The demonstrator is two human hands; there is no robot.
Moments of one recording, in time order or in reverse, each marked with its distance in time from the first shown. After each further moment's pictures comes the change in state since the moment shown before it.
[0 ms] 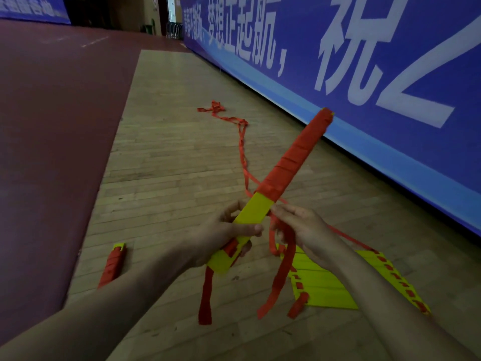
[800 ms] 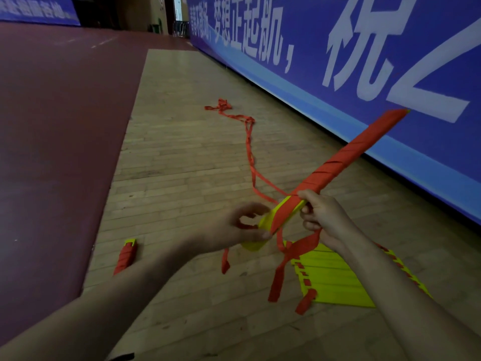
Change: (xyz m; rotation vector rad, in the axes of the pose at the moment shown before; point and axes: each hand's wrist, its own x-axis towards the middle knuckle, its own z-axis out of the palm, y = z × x) left_hand -0.008 0.013 -0.004 0.689 -0.014 0.075; right_hand 0.020 -0.004 -0.011 0.188 0.299 0.113
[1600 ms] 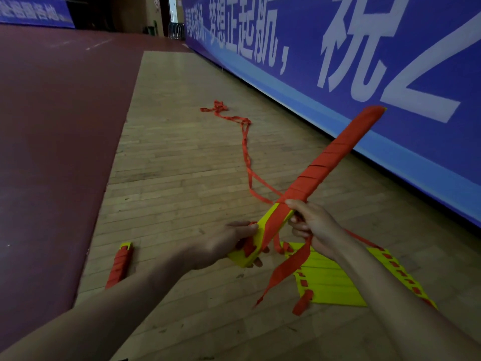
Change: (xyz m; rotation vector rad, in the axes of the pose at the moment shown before) left_hand -0.001 0.000 0.019 -0.525 -0.097 -0.277; right_hand -0.002 0.012 -0.006 0.086 -0.241 0.001
